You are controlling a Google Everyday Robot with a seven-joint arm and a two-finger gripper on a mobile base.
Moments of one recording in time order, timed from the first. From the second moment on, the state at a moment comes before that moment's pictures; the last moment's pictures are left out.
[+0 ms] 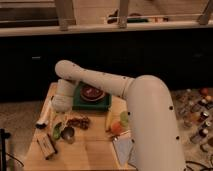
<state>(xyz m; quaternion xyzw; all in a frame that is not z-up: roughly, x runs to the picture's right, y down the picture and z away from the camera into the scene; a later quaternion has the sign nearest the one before) -0.221 0.175 0.637 -0.32 -0.63 -0.53 0.47</state>
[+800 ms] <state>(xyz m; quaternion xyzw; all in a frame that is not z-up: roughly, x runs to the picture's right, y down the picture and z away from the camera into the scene) -0.229 0.203 0.617 -0.32 -0.67 -0.49 0.46</state>
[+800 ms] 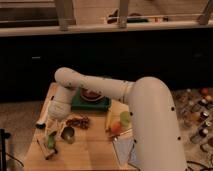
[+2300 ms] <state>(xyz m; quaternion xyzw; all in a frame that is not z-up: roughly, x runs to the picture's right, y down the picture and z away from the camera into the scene) -0.197 0.191 0.653 -0.35 -0.69 -0.43 0.46</state>
